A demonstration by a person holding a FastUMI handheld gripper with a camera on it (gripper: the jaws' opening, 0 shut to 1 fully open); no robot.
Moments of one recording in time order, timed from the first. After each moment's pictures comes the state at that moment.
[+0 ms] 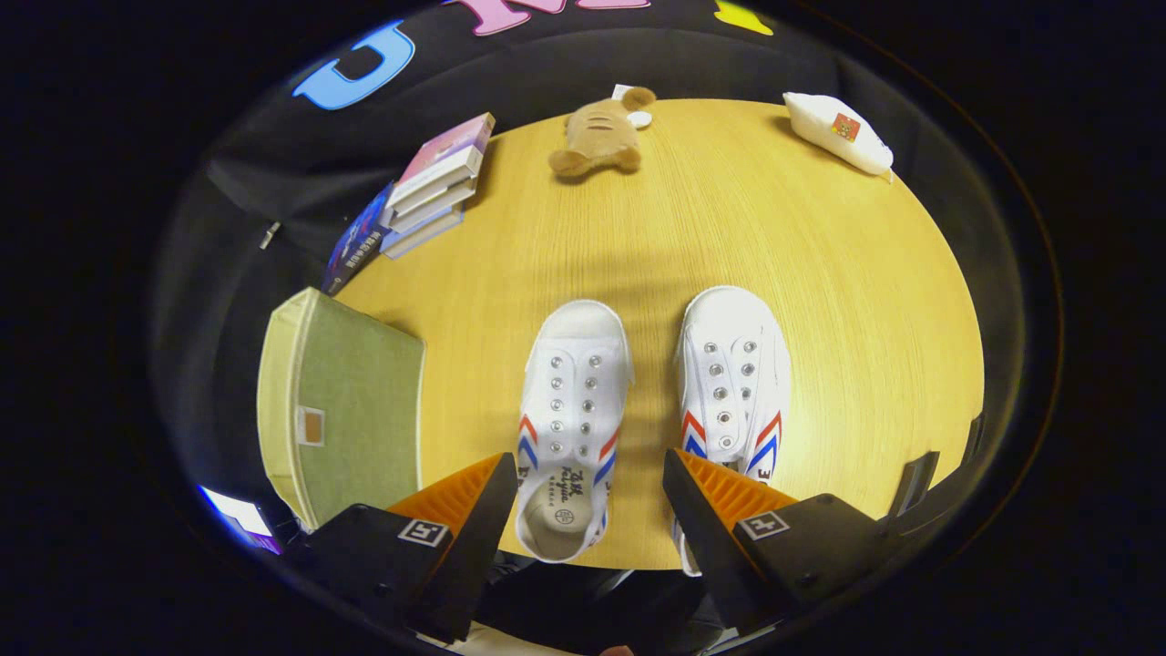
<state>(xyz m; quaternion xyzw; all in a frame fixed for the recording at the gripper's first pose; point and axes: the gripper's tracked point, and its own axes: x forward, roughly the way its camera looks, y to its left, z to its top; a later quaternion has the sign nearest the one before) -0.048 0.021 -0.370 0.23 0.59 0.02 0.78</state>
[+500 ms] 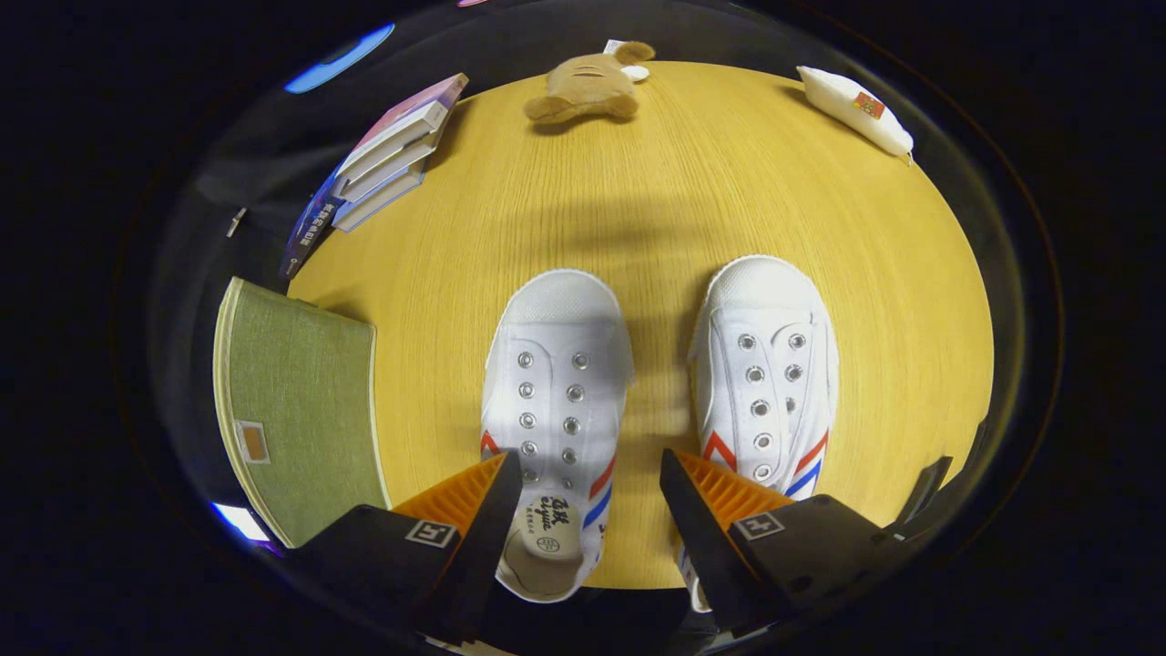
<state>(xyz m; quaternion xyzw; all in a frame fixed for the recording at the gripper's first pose) -0.037 0.040 -0.420 0.23 0.63 0.01 0.74</state>
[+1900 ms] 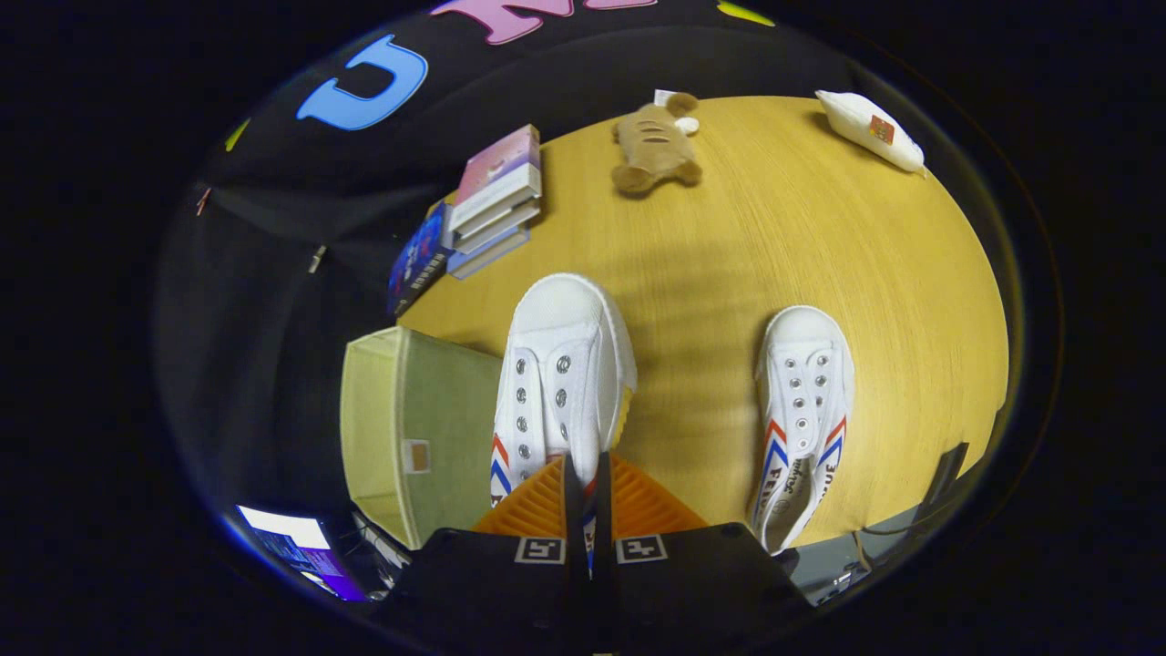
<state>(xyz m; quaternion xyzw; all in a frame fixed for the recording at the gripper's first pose) -0.007 0.070 -0.272 0.33 0.56 0.09 0.76</state>
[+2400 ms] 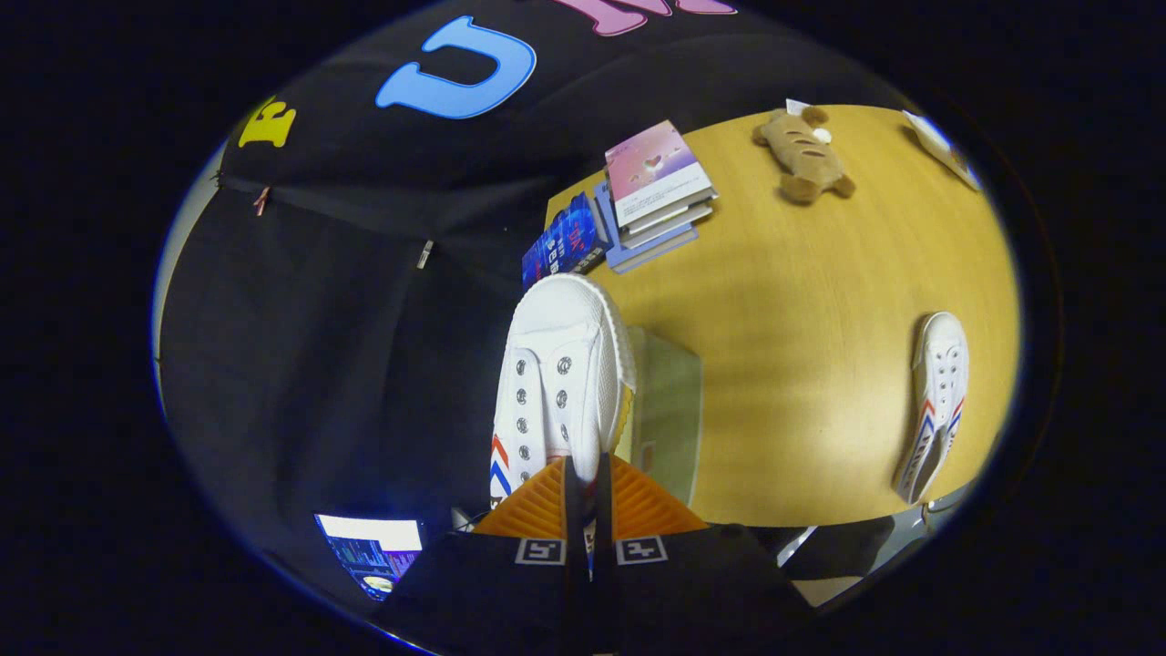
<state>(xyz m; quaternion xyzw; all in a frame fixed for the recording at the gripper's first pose) 0.023 0.209 -0.148 0.41 0.55 0.18 0.71</state>
